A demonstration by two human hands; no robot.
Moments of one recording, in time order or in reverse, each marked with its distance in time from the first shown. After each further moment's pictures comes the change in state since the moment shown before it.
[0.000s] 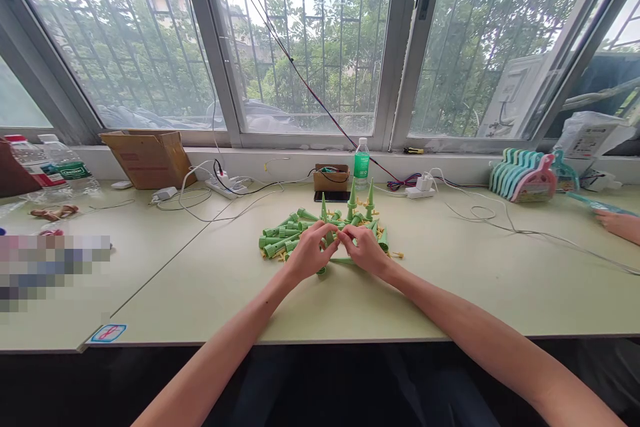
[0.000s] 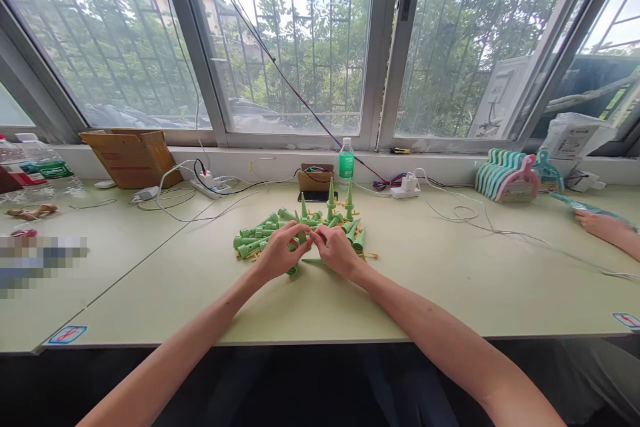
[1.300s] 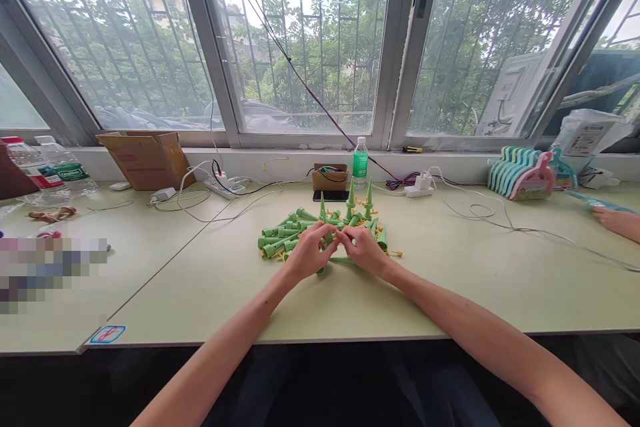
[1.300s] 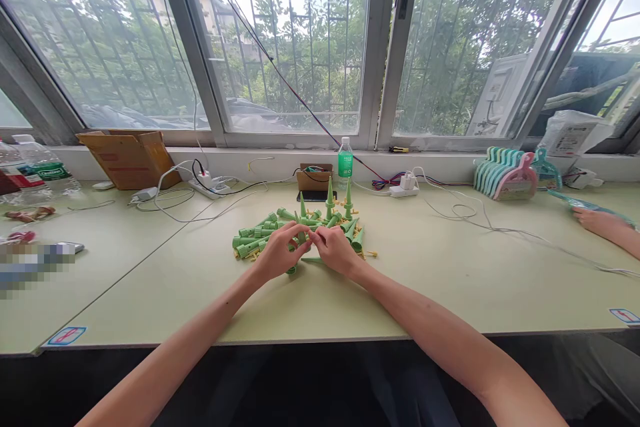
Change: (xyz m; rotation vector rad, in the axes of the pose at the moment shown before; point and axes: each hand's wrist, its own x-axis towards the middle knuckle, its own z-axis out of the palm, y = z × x) left_hand -0.001 -0.003 0.002 0.012 -0.001 0.037; right_hand 0.000 0.006 0.003 -0.003 -0.024 -0.009
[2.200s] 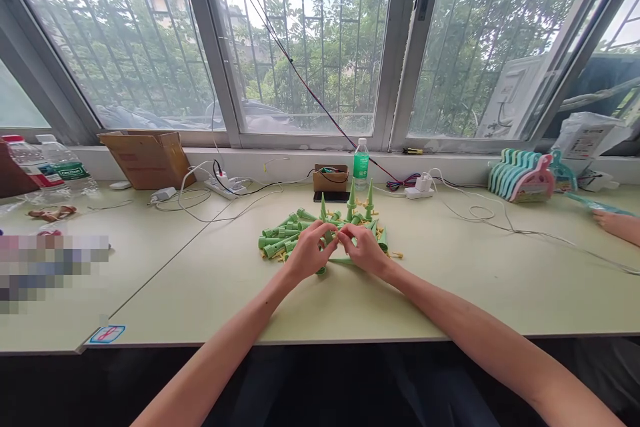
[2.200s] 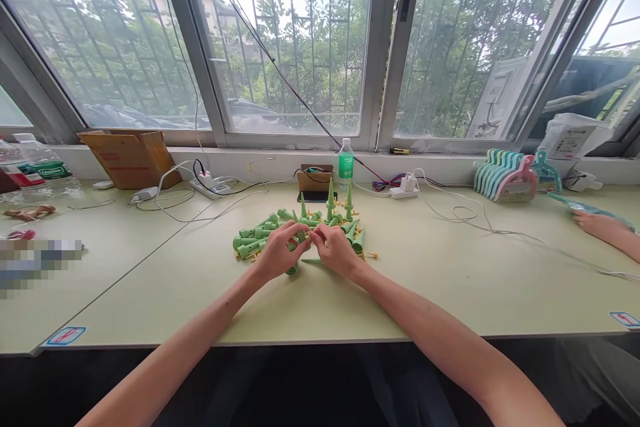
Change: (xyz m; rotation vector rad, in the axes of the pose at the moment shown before) left_hand 0.001 0.002 -0.001 -0.010 0.056 -0.005; right_hand 0.000 -0.009 -0.005 0.042 0.015 0.012
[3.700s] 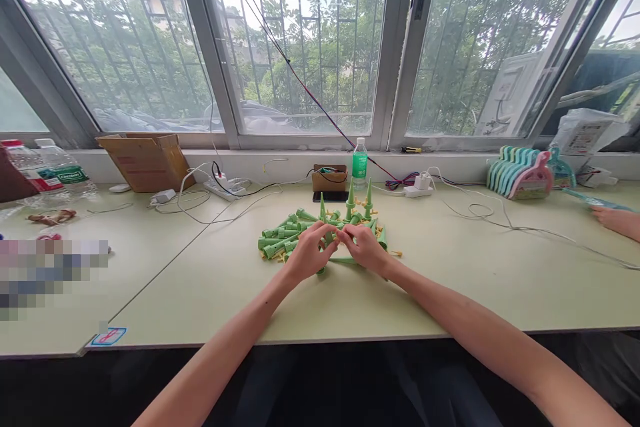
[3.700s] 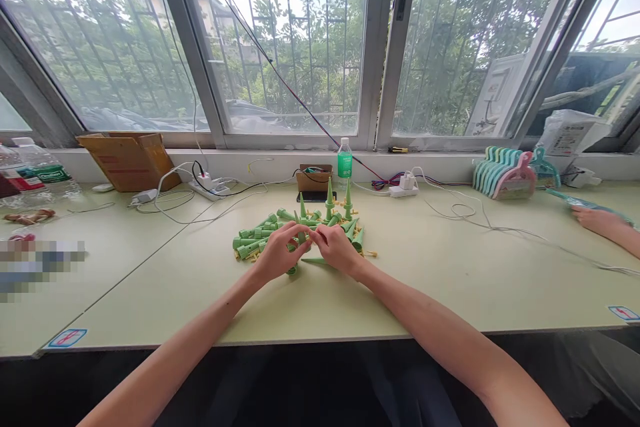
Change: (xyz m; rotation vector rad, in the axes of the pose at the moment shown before) left_hand -0.002 0.000 0.000 -0.002 -0.046 0.000; right_hand 0.003 0.011 0.001 -0.003 -0.024 -0.020
